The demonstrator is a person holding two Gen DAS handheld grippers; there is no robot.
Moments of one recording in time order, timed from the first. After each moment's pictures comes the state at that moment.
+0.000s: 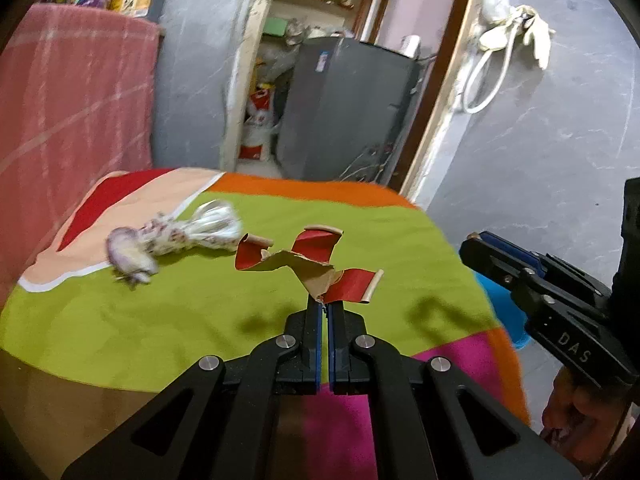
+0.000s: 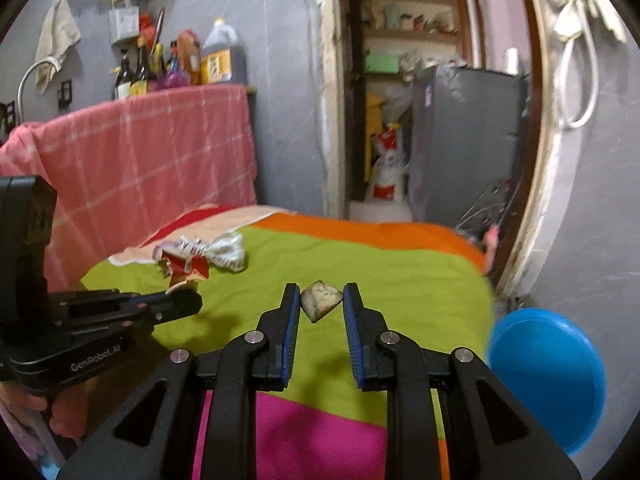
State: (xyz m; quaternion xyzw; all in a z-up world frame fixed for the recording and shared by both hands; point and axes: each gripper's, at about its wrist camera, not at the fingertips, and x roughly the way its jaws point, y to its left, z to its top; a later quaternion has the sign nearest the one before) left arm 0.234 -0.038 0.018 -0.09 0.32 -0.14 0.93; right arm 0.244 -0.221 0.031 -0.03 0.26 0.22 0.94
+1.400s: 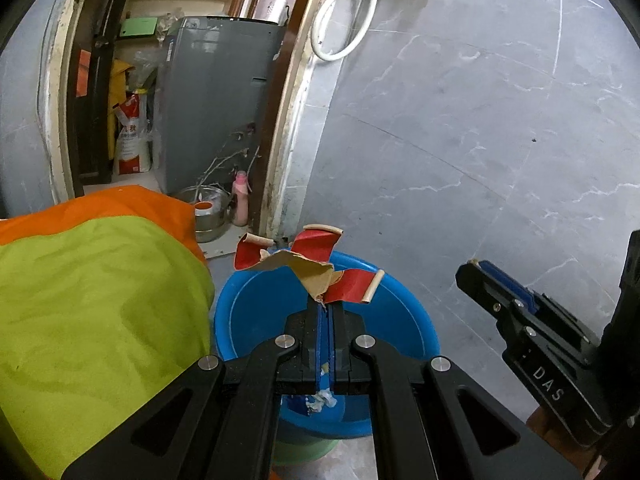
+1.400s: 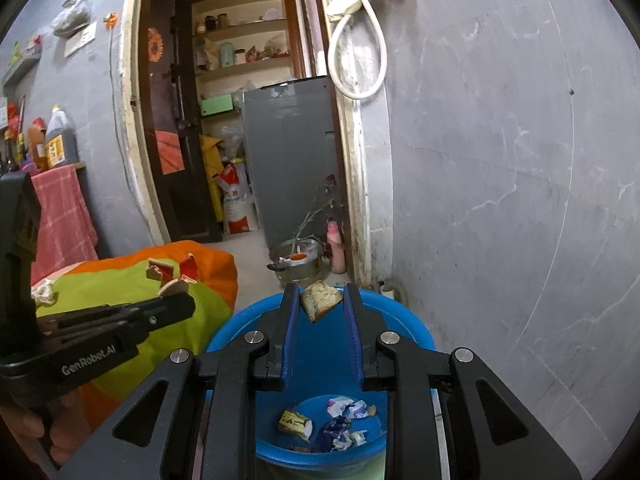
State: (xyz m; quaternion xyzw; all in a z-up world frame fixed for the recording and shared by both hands) left arm 0.316 -0.321 -0.012 -0.03 0.31 -0.29 0.90; right arm 0.244 -0.481 -0.013 0.07 0.21 0.00 0.97
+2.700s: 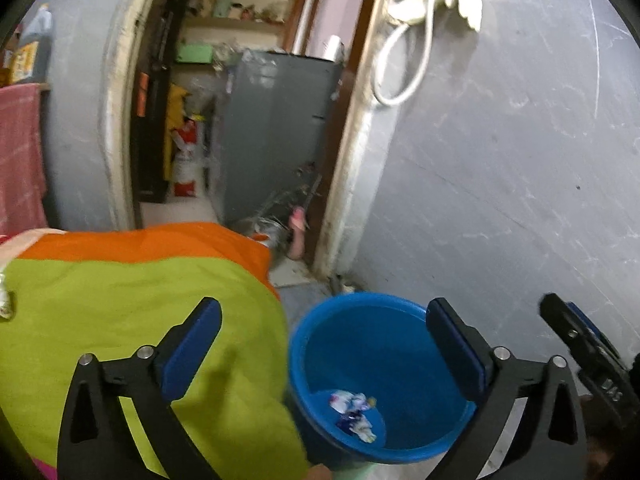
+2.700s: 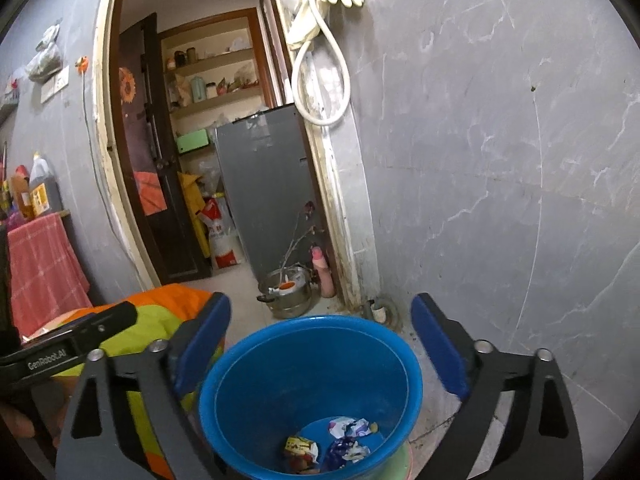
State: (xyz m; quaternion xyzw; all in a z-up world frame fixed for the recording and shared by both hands) left arm 0.313 -0.271 0.016 -0.05 0.26 -0.18 0.95; right arm 0.232 -0.503 0.008 0.12 0.17 -0.04 0.98
